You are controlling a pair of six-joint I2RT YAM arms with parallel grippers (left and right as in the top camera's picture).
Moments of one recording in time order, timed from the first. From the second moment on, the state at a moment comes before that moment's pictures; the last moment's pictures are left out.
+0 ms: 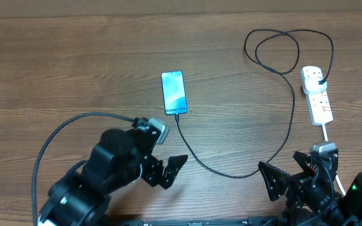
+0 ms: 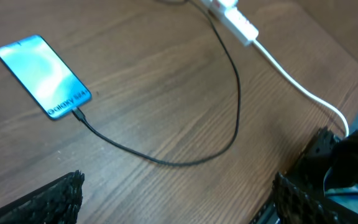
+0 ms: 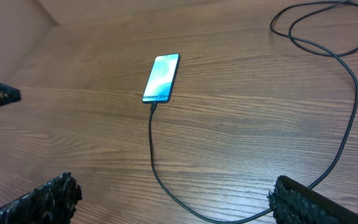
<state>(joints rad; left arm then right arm) -0.60 0.77 0.90 -0.77 0.26 -0.21 -0.23 0.41 0.96 -1.23 -0.63 -0.08</state>
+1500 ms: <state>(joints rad) -0.04 0.13 0.25 0.05 0.07 -0.04 -0.23 0.41 0.96 -1.23 -0.63 -0.09</state>
